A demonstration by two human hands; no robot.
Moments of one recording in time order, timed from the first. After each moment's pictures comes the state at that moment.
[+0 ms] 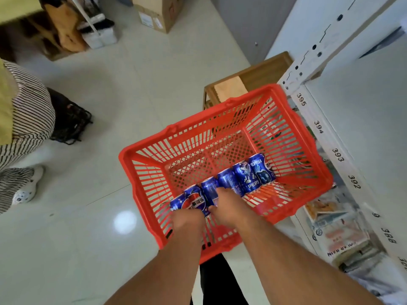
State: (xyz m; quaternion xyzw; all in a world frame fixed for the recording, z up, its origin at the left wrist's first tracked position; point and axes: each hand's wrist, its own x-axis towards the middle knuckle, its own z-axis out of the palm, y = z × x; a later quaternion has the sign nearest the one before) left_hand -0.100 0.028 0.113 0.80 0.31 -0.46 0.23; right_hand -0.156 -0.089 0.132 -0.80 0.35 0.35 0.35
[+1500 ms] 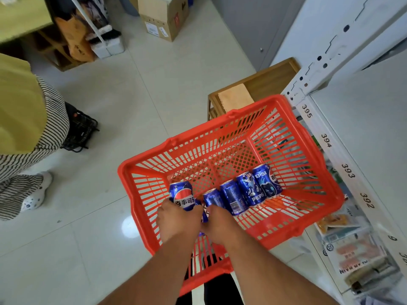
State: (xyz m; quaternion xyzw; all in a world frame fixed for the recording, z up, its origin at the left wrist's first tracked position) left_hand -0.071 0.022 0.141 0.92 0.14 -0.30 0.21; right_hand -0.147 -0.065 0.092 -0.74 0.37 0.33 0.45
